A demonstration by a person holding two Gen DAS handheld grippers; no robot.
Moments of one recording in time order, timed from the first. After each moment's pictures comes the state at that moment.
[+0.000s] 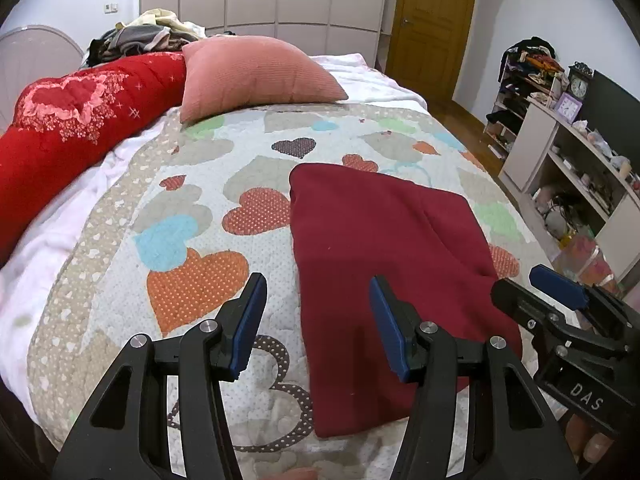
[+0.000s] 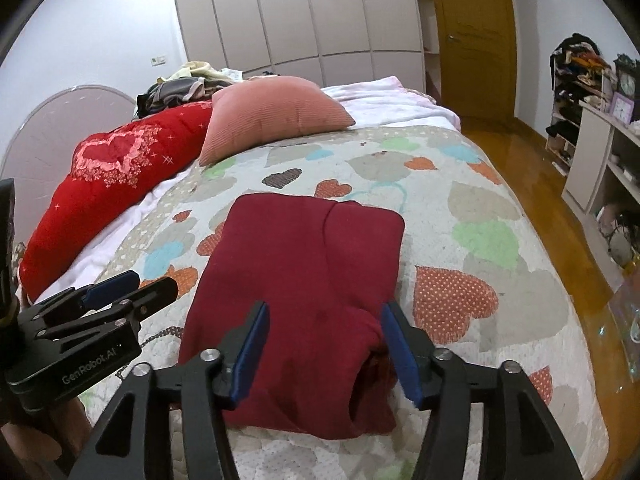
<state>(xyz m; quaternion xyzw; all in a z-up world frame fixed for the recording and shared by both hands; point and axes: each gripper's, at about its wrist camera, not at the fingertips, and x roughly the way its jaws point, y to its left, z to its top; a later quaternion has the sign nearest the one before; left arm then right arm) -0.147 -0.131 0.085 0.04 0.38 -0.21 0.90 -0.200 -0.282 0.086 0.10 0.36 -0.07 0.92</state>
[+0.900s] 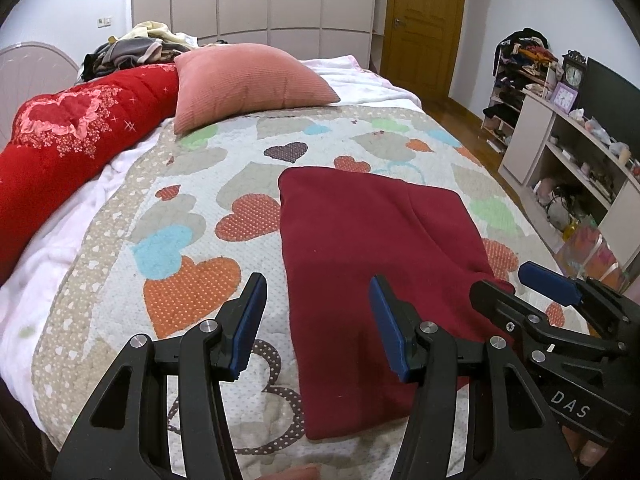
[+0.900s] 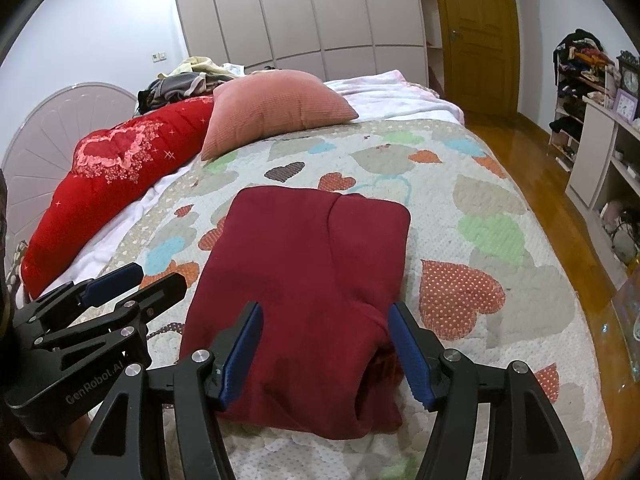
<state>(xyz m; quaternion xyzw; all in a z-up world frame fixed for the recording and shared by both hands) -0.152 -0.143 0.084 0.06 0.37 -0.22 0.90 -0.196 -0.281 0.081 0.10 0.37 -0.06 0.92</state>
